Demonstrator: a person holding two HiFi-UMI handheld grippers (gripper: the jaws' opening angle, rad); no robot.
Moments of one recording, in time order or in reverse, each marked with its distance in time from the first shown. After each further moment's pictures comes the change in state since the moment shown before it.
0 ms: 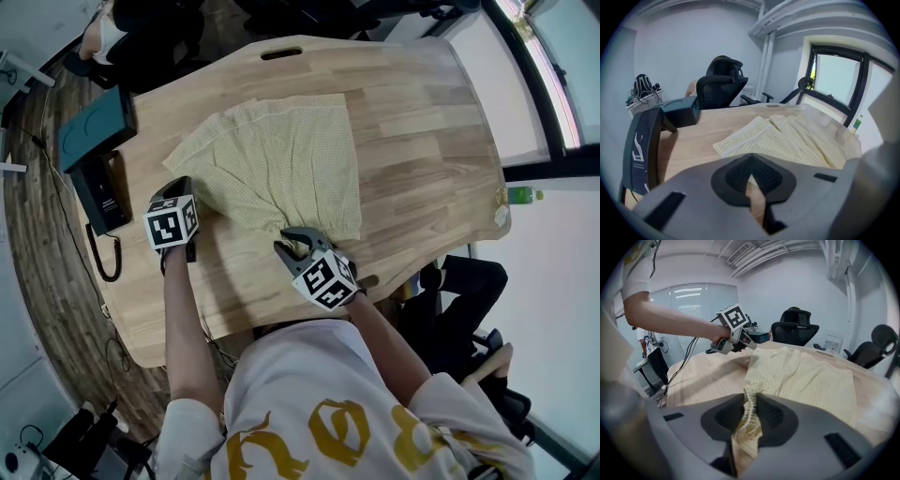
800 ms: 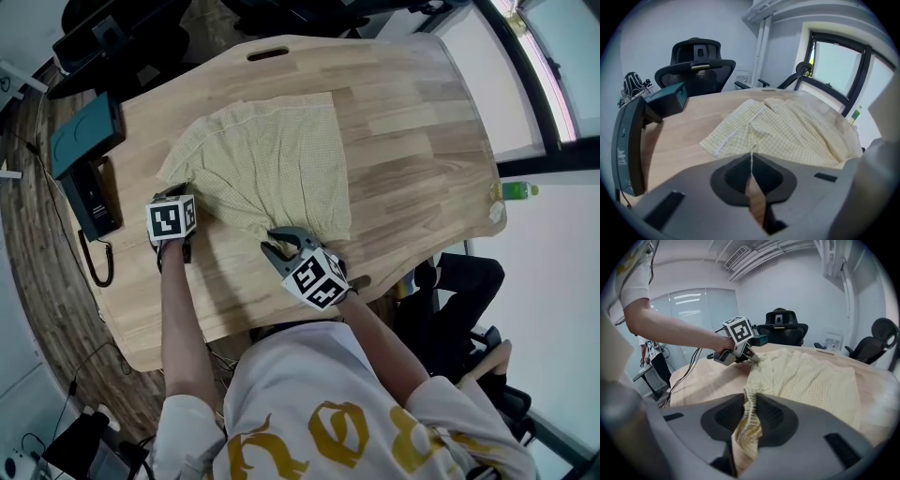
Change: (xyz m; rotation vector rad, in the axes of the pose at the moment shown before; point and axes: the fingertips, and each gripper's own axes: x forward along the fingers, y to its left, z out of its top) left arm 0.028 -0.014 -0.026 0.044 0.149 -0.028; right arm -0.002 -0.001 0.012 0.041 -0.039 0.038
